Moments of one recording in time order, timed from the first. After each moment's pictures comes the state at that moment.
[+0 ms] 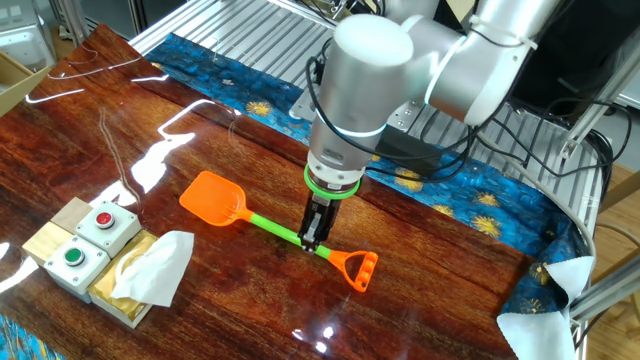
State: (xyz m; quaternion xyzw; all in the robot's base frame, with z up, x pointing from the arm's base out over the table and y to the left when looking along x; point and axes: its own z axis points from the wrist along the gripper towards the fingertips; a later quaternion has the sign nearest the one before) arm 0.513 0.083 0.015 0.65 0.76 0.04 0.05
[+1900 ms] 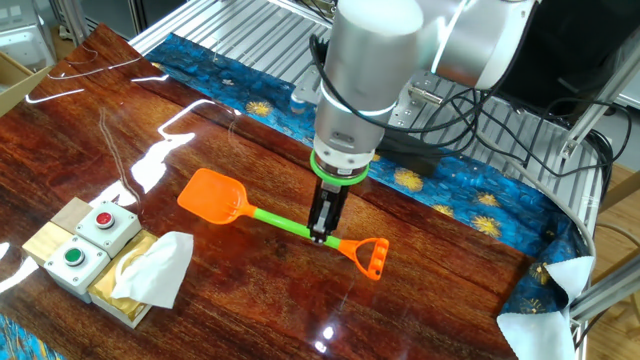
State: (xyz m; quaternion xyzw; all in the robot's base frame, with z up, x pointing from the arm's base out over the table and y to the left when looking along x) arm 0.512 0.098 0.061 0.64 0.77 0.04 0.03
